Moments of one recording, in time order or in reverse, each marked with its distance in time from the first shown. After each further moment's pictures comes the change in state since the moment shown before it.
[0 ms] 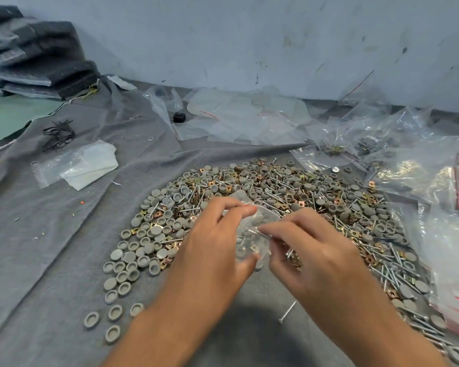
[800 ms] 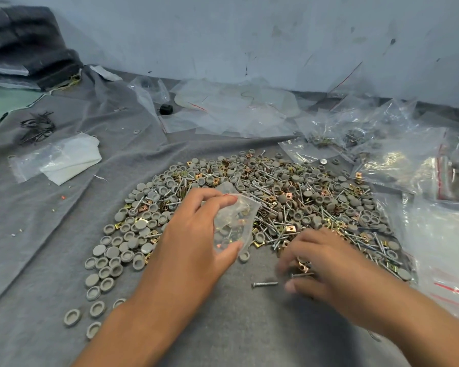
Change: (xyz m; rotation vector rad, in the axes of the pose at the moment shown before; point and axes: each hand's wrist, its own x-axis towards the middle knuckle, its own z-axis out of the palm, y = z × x) left_hand 0.000 -0.003 -0.004 0.030 -0.047 -0.028; right_hand -0.025 0.061 -0.021 -0.006 -0.711 0.197
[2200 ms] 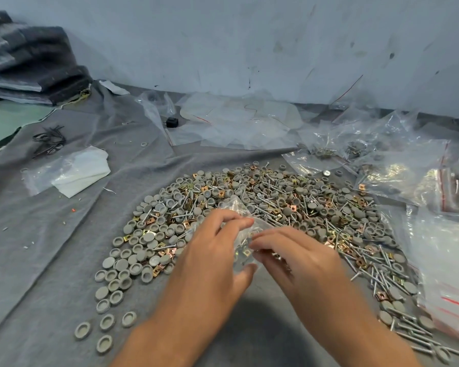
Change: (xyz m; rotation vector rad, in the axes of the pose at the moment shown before) left_hand -0.001 0.006 0.011 -0.033 0.014 0.043; right_hand 0.024 -0.055 0.016 0.159 0.690 -0.185
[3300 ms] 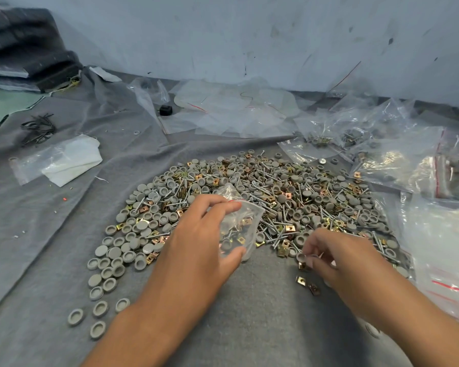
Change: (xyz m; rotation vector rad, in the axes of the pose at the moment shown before) left_hand -0.003 -0.009 -0.004 0.060 -0.057 -0.036; right_hand -0.022 0.051 -0.043 -0.235 -0.492 0.525
